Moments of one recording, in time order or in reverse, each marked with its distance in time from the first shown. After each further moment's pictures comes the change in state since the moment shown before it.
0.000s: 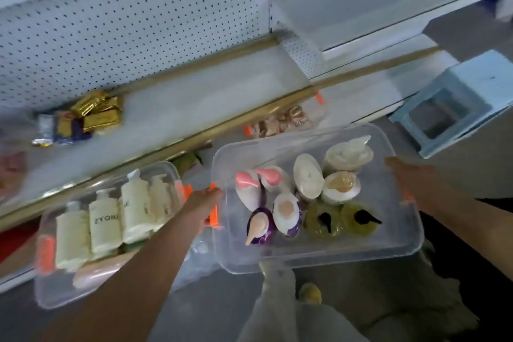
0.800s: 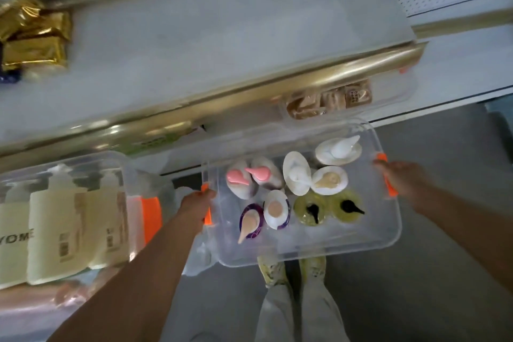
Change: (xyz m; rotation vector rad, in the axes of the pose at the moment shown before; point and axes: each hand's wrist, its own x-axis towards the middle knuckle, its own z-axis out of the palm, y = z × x) left_hand 0.269 -0.063 0.057 -0.168 0.154 -0.377; right_hand 0.261 -0.013 0.223 -0.350 -0.246 0.038
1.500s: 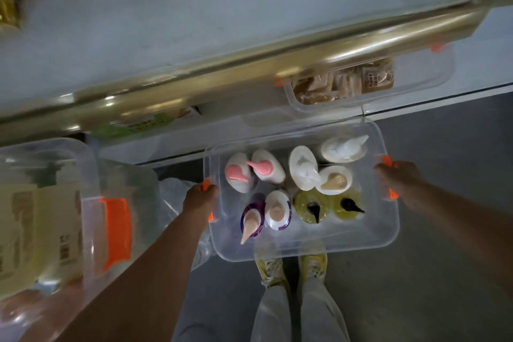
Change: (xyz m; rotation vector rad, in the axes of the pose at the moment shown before) left_hand 0.050 -0.018 0.047 0.099 0.078 0.107; right_hand 0.084 0.032 0.062 -0.022 0.010 0.100
